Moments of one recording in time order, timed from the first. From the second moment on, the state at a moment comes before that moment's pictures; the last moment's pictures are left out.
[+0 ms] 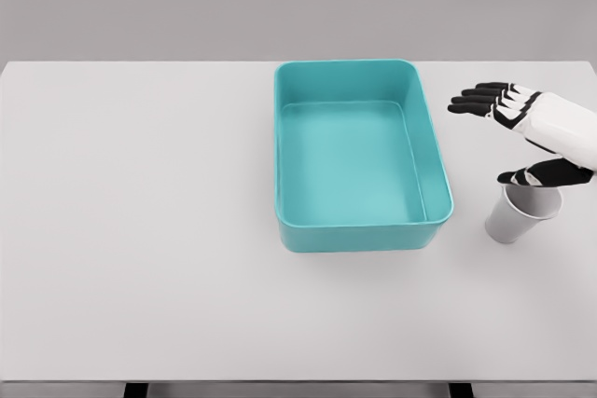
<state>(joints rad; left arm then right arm) -0.06 0.00 -0.13 -0.09 0.03 0.01 -0.17 -0.12 -0.91 0.03 -1.77 0.07 -0.61 0.46</state>
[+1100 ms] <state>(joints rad) -0.06 0.00 -0.13 -0.09 0.03 0.01 -0.17 0.12 -1.03 -0.01 -1.60 -0.74 -0.57 0.61</state>
